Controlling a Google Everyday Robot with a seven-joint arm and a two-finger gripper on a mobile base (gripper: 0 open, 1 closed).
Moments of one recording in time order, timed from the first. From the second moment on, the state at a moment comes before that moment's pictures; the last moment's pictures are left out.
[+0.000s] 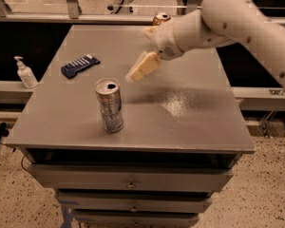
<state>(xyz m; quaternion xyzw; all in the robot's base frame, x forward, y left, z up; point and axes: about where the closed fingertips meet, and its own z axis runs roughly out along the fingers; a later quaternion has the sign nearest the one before) 0.649 0.008 0.904 -0.59 0.65 0.20 0.44</state>
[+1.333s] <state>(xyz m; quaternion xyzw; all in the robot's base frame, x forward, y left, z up) 0.704 0.169 0.843 -0.52 0.63 0.34 0.48</state>
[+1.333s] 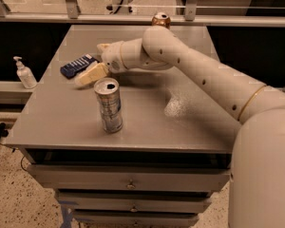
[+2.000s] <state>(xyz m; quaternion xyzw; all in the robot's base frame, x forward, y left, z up) 0.714 0.185 0.838 -0.51 0.64 0.33 0.47</state>
